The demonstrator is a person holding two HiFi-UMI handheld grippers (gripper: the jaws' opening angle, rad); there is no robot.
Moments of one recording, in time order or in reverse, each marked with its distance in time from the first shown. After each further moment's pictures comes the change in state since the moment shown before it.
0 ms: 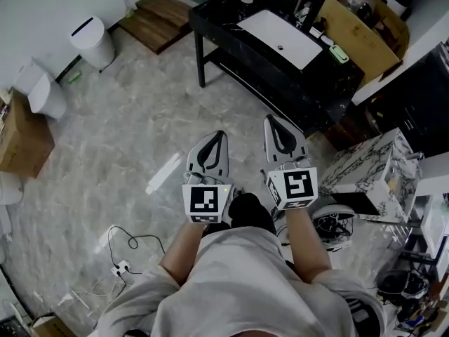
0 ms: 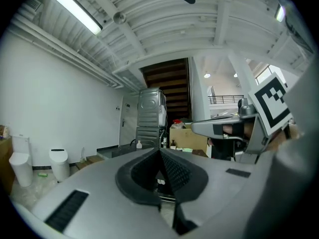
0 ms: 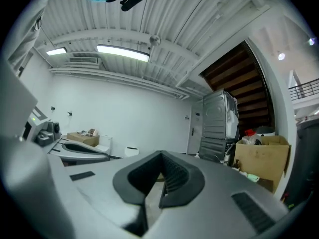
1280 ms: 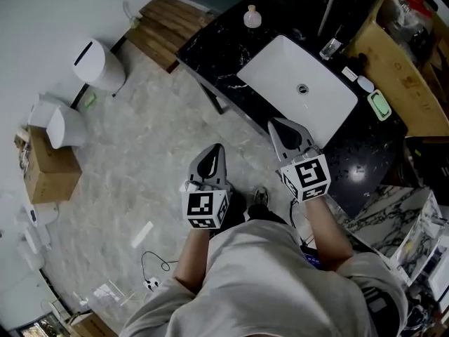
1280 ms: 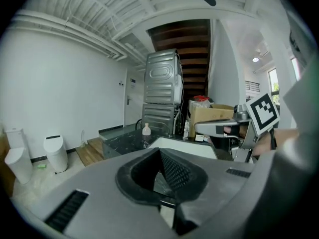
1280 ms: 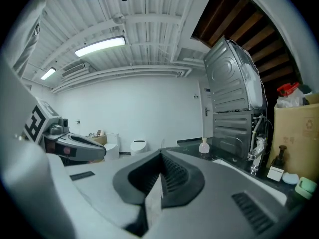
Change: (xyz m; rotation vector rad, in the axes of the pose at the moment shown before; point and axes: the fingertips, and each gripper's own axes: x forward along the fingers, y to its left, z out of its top) left arm 0.426 0.118 -0.052 -0.060 0.278 0.067; right arm 0.383 -0.266 -0.117 0.161 0.142 0.243
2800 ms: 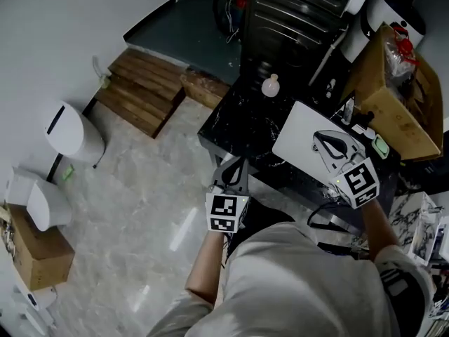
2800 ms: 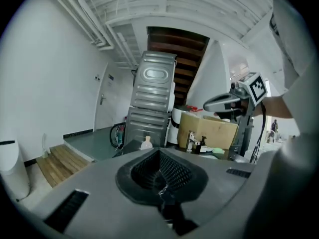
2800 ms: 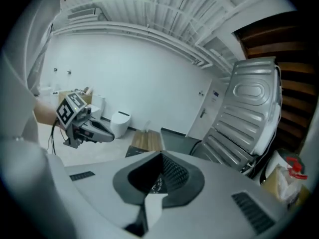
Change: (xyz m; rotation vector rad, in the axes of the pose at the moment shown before) left arm 0.177 0.203 0.085 0.013 -0.073 -0.387; right arm 0.184 -0.047 0.132 -0.394 0.264 -0.191
